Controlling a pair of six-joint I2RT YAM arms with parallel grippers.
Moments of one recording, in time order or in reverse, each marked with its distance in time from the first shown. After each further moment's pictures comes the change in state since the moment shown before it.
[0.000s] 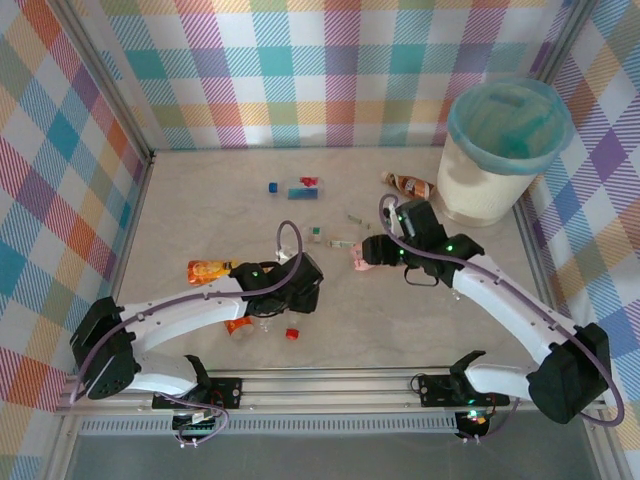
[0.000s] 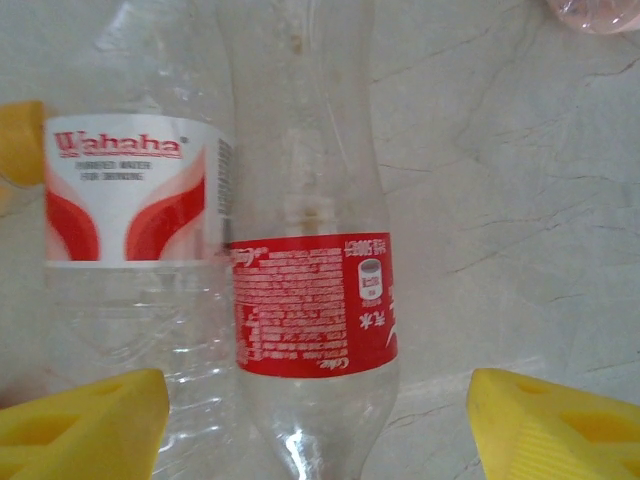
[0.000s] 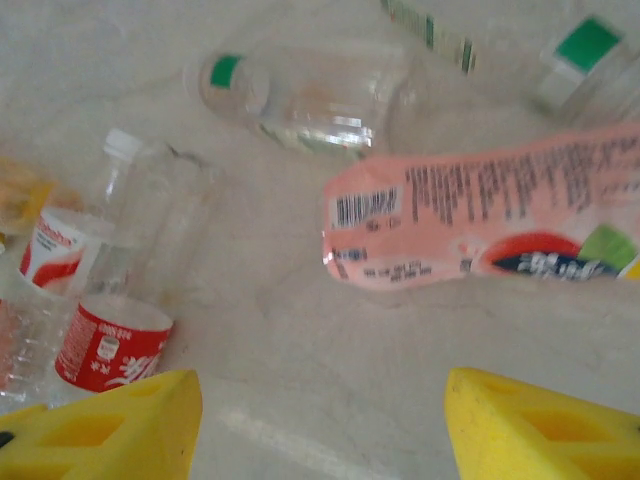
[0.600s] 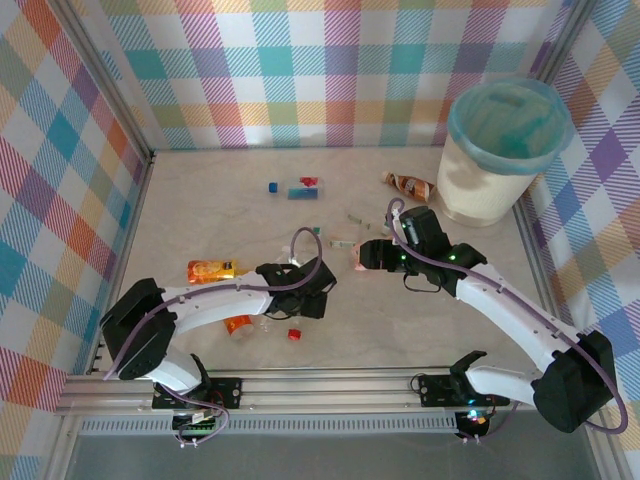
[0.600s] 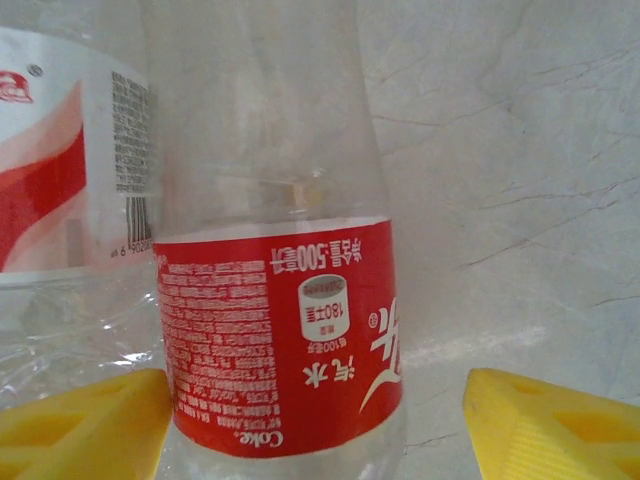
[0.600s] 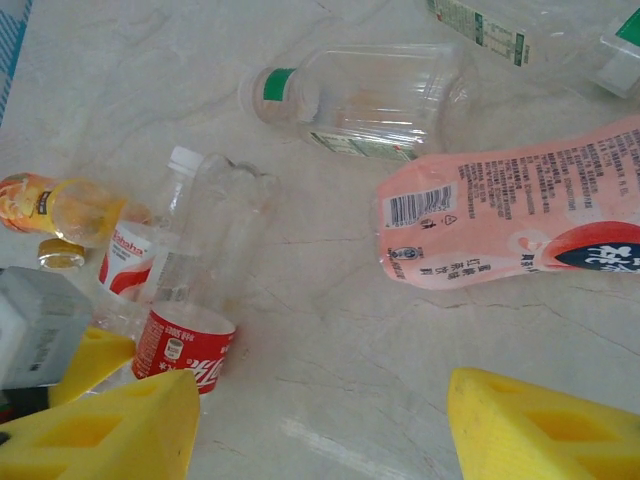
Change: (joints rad) left arm 0.000 0.160 0.000 0.058 0.062 -0.023; right arm 0.004 -0.042 -0.031 0.065 -0.076 0.083
